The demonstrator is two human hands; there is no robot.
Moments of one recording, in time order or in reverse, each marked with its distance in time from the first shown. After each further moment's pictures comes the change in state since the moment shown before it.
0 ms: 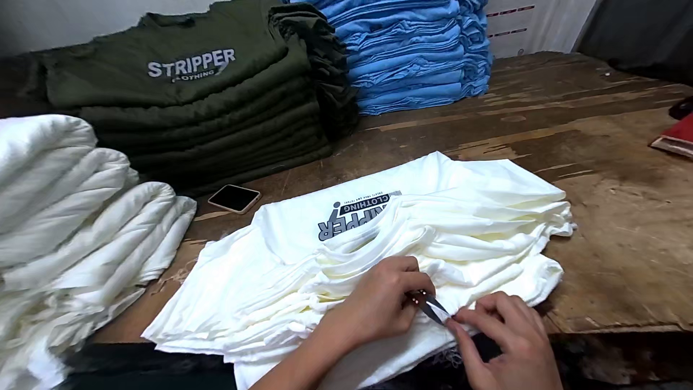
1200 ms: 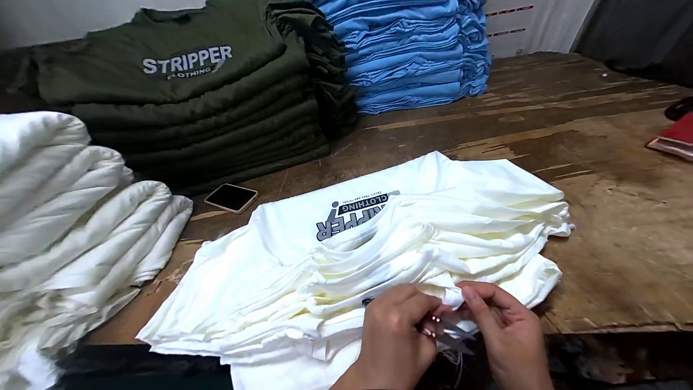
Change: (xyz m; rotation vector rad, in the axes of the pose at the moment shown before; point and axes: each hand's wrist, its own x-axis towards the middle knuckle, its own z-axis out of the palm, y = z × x) left_hand -0.013 0.040 0.052 0.136 0.612 -0.093; right_hand 0.016 -0.005 0.025 1.027 0.172 0.352
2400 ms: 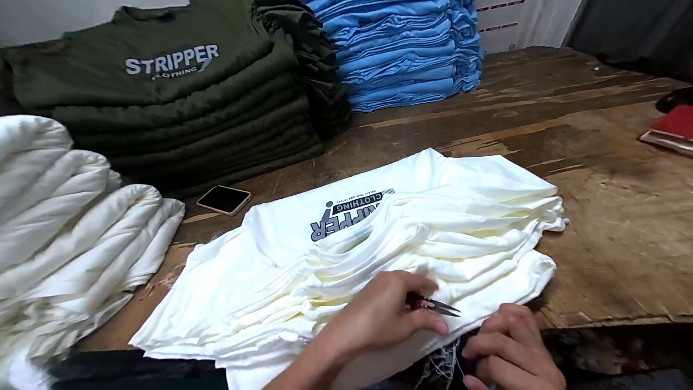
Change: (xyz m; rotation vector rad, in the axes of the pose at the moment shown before) left_hand 0.052 -0.017 -0.034 -0.234 -0.816 -0.248; right_hand -0.017 0.013 -0.047 -0.621 -0.278 -0.733
